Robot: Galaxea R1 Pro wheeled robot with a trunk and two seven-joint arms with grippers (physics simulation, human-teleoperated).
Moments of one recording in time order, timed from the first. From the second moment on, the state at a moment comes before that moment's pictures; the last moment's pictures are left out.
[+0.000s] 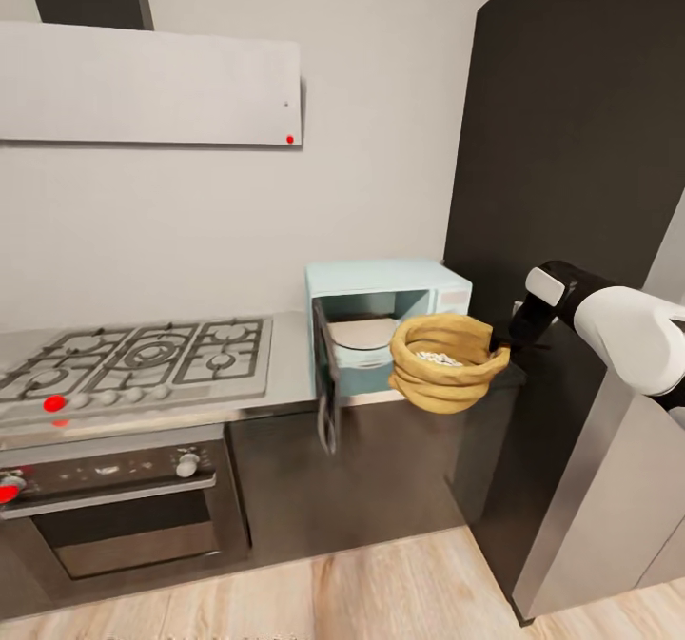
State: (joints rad) left arm -0.02 0.03 0.27 -0.02 0.00 0.02 0.04; right arm -1.64 -0.21 -0.15 0.08 -0.04 1.04 -0.15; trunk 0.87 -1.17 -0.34
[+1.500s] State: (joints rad) left arm -0.02 0.03 0.27 -0.02 0.00 0.01 0.04; right arm -1.64 -0.21 -0.15 0.08 -0.04 1.04 -0.15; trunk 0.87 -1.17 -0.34
